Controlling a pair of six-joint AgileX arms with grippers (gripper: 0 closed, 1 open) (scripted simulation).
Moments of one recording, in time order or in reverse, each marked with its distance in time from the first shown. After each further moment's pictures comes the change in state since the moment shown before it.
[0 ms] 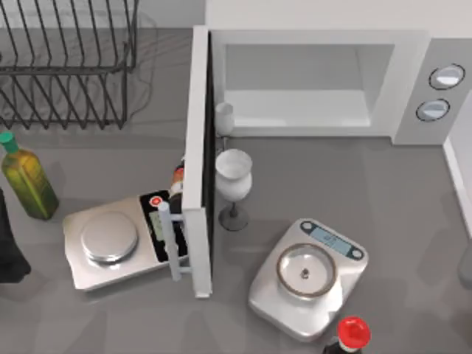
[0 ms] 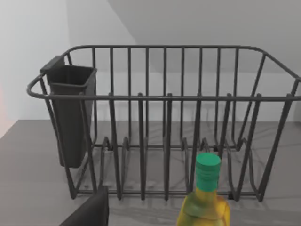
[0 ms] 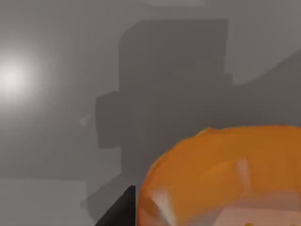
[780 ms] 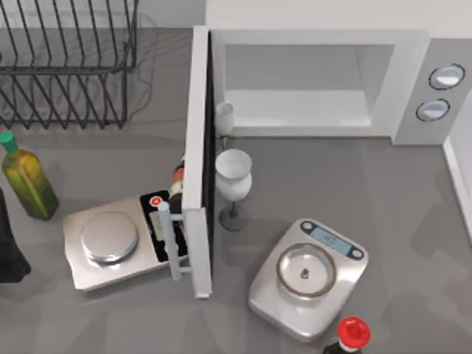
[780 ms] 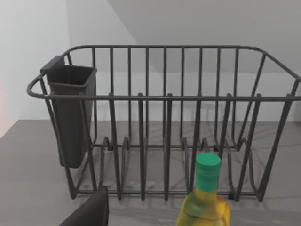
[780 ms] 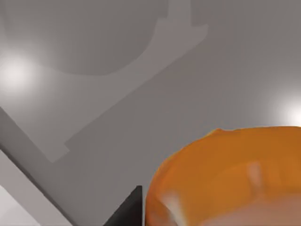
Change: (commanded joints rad) left arm 0.000 0.000 0.000 0.000 0.000 0.000; right arm -0.004 -0.154 0.260 -0.433 0.002 -0.004
